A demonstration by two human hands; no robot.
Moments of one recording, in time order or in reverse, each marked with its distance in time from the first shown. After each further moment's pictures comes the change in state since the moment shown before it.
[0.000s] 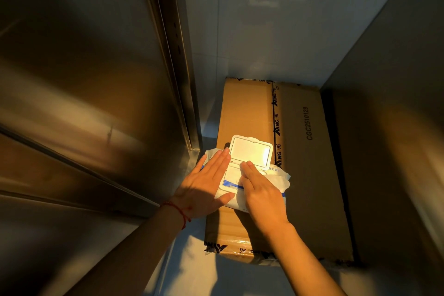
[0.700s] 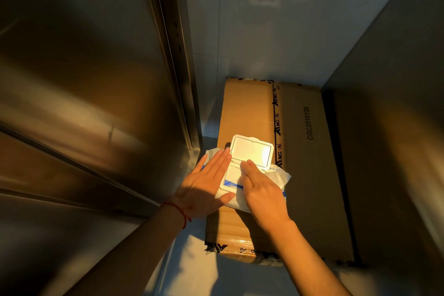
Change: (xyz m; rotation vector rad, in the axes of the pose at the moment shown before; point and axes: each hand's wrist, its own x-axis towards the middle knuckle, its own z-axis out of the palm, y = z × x) left_hand 0.000 0.000 0.001 0.013 0.013 0.016; right_hand 0.004 0.002 -0.004 -0.052 0.002 -0.060
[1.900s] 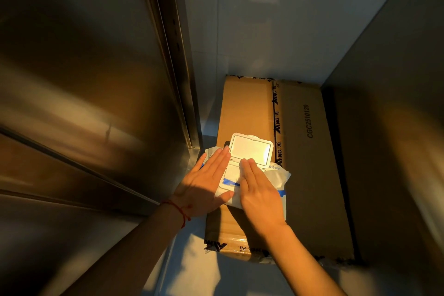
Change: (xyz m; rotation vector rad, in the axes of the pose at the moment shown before) left_hand -0.001 0.000 0.003 0.026 0.089 0.029; right_hand -0.007 -0.010 0.004 -0.150 0.019 0.032
